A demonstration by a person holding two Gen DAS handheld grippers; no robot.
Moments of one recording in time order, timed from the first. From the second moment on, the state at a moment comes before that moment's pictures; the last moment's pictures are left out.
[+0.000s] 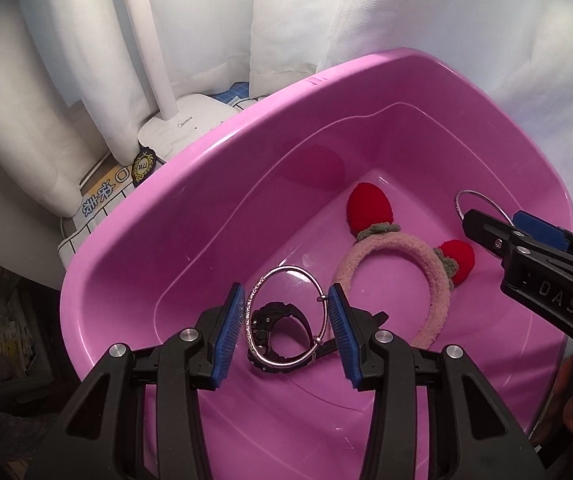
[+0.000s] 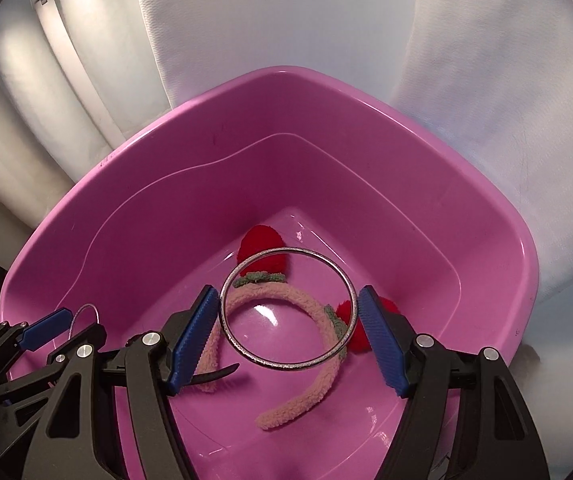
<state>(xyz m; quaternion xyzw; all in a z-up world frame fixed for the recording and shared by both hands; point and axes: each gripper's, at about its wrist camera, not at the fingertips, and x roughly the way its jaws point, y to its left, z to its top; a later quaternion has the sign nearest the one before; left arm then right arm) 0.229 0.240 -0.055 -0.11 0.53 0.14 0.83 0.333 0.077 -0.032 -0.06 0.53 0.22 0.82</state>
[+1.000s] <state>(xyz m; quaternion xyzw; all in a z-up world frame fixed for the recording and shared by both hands) 0.224 0.242 -0.049 -0.10 0.53 0.14 0.83 0.338 0.082 -0.038 -0.07 0.54 0.22 0.81</state>
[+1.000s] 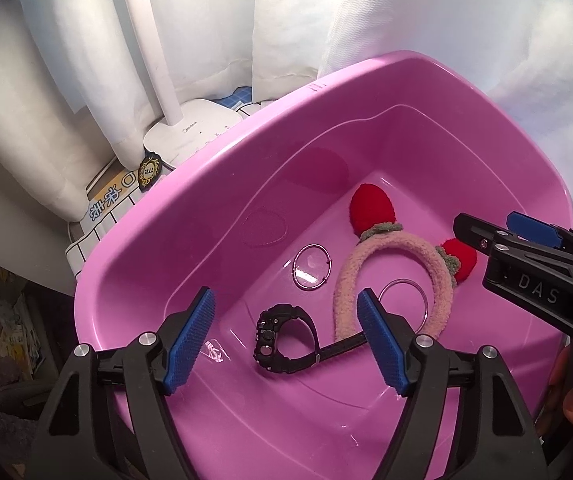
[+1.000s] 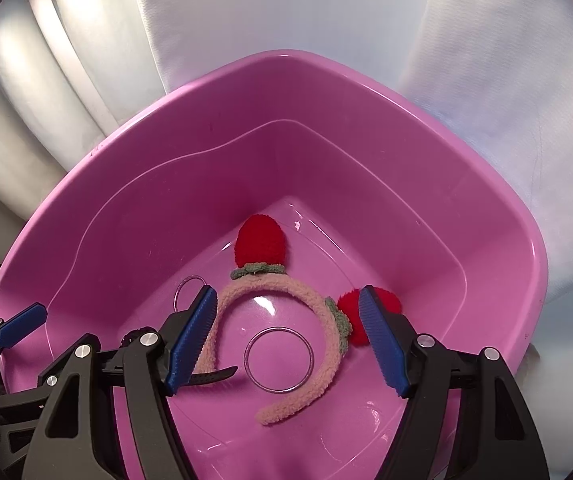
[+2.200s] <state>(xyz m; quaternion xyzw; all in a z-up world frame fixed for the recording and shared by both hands) 0.161 0.209 0.015 -0.05 0.46 0.05 0.89 0.245 -0.011 0.042 -0.02 0.48 0.17 0.86</state>
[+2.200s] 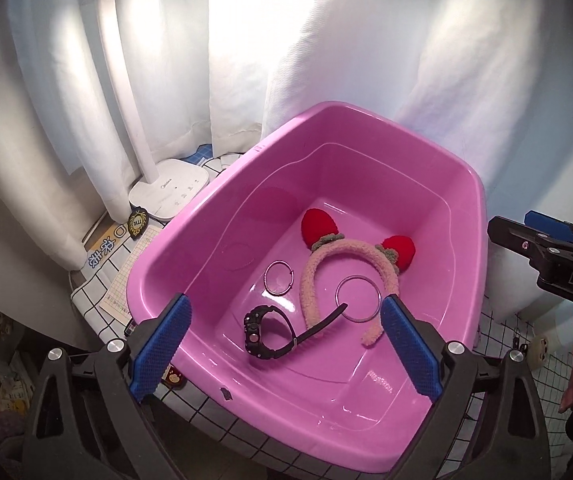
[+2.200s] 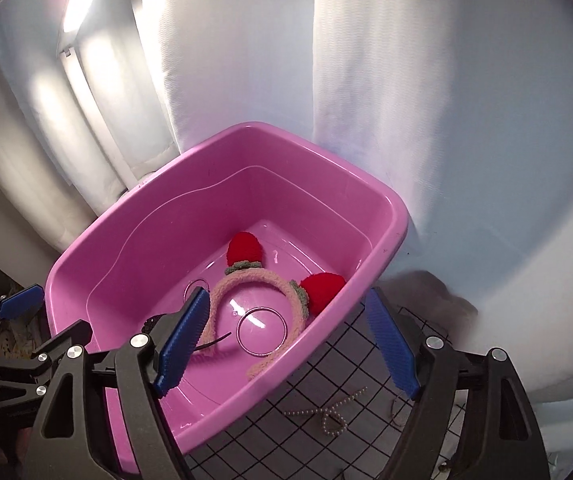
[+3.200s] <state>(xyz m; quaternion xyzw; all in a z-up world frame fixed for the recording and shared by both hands) 0.038 0.002 -0.025 0.00 0.45 -0.12 0.88 -0.012 -0.267 -0.060 0.14 0.48 -0.03 0.87</state>
